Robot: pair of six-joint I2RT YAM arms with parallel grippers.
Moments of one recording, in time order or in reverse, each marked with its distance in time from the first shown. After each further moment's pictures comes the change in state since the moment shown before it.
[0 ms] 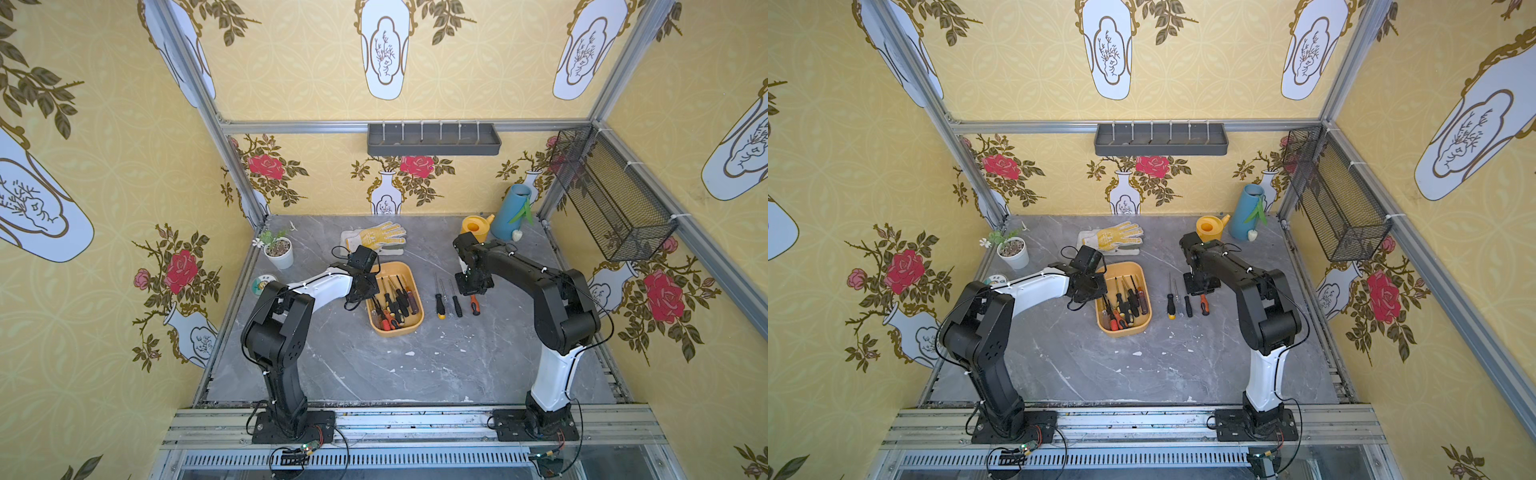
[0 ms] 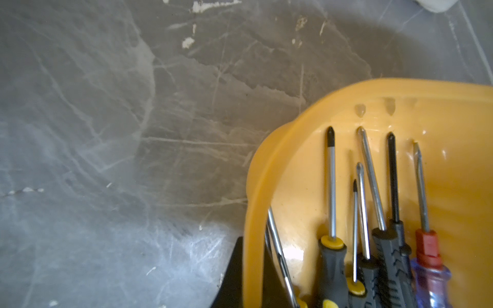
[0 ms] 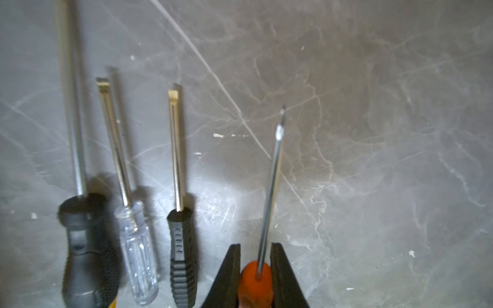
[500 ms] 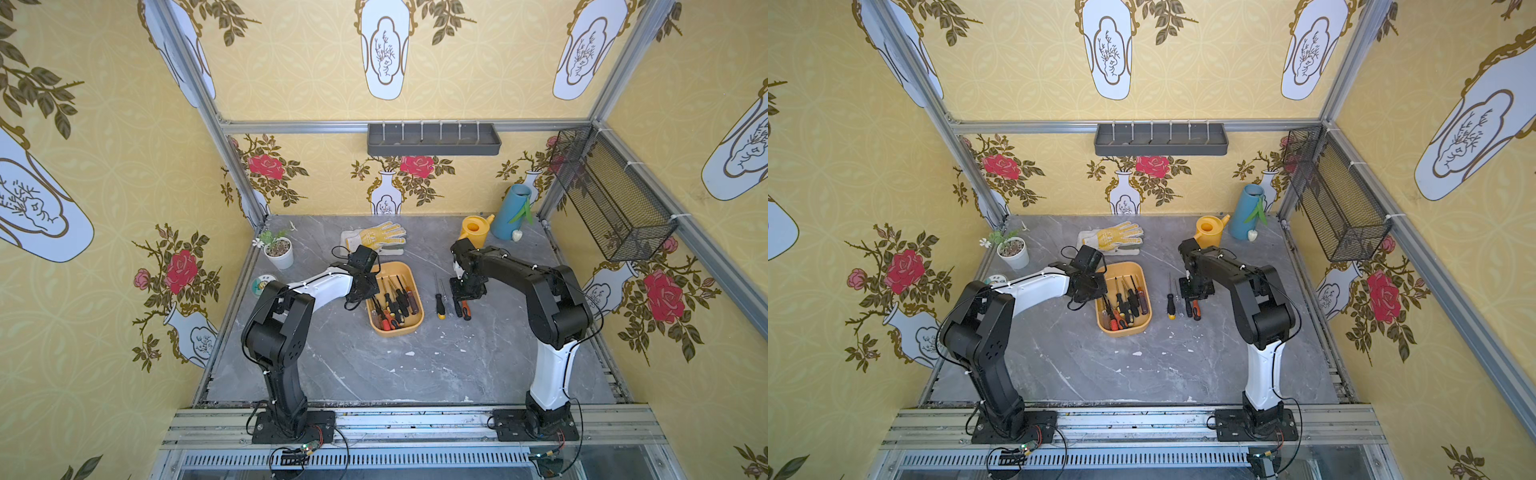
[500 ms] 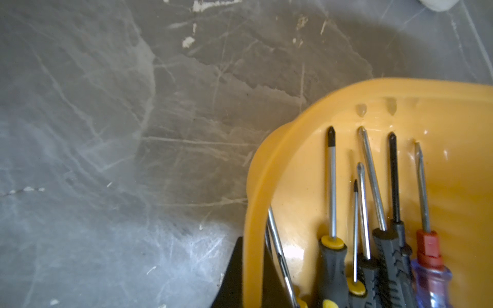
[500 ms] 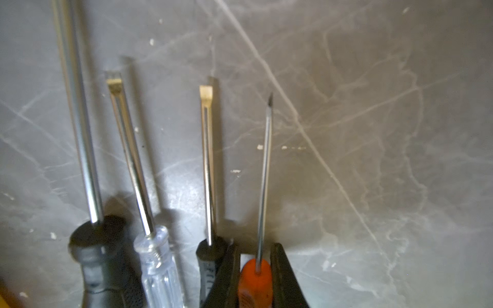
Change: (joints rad) left arm 0.000 0.004 0.008 -0.008 -0.001 0.000; right arm 0.003 0.052 -0.040 0.095 -0.139 0.051
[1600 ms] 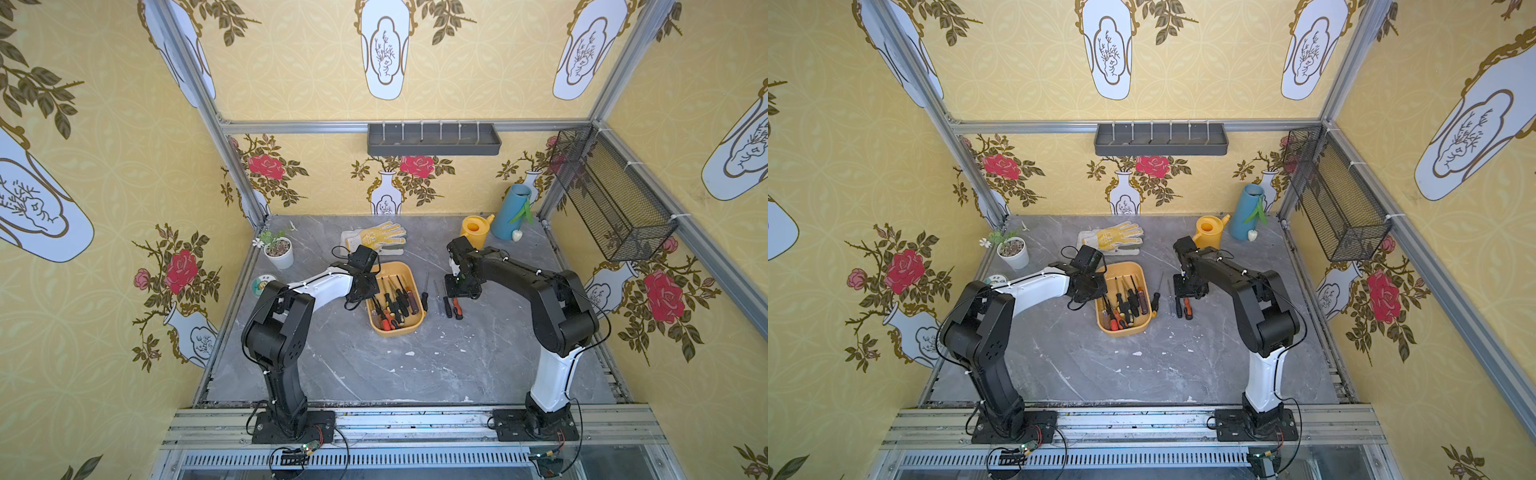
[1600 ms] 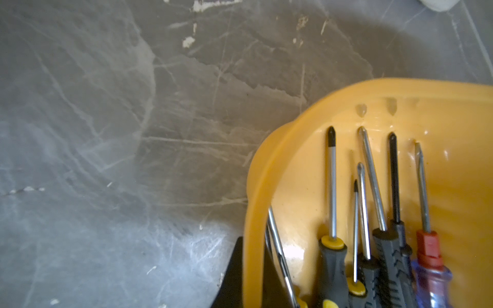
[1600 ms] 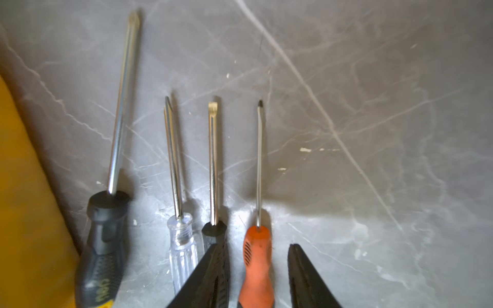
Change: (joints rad) left arm 0.000 -0.001 0.000 0.000 -0.002 0.000; right arm 0.045 -0.081 -0.013 0.047 -0.003 0.072
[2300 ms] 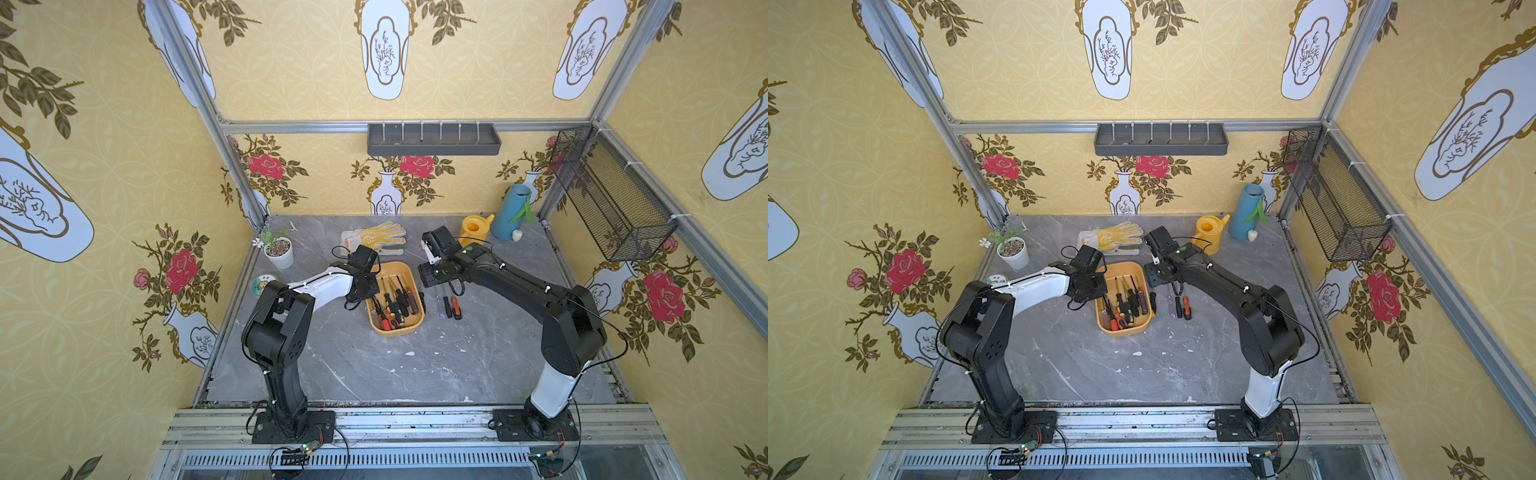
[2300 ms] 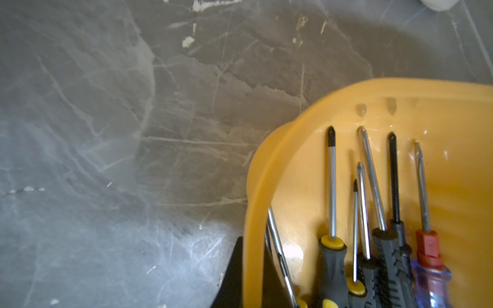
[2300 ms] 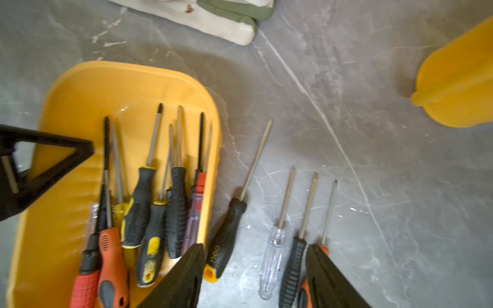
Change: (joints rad) left arm 0.000 0.000 0.001 -0.002 0.000 0.000; right arm 0.211 -0.107 0.115 0.071 0.068 -0.080
